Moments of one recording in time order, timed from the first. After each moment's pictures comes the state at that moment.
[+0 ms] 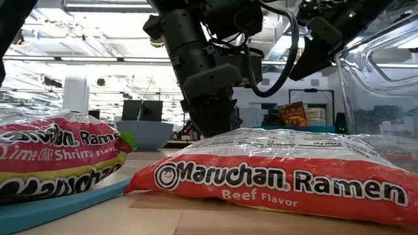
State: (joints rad) left arm -0.20 2.12 1.45 -0.48 -0.12 -0.24; right arm 0.19 1.13 0.76 -0.51 0.63 0.41
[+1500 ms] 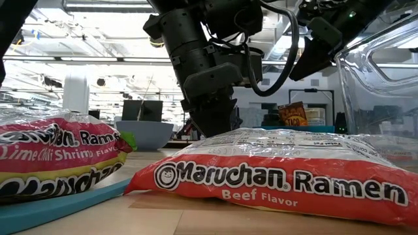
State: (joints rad) left arm -0.20 2.12 1.45 -0.48 -0.12 -0.24; right arm 0.19 1.13 0.76 -0.52 0.63 0.41
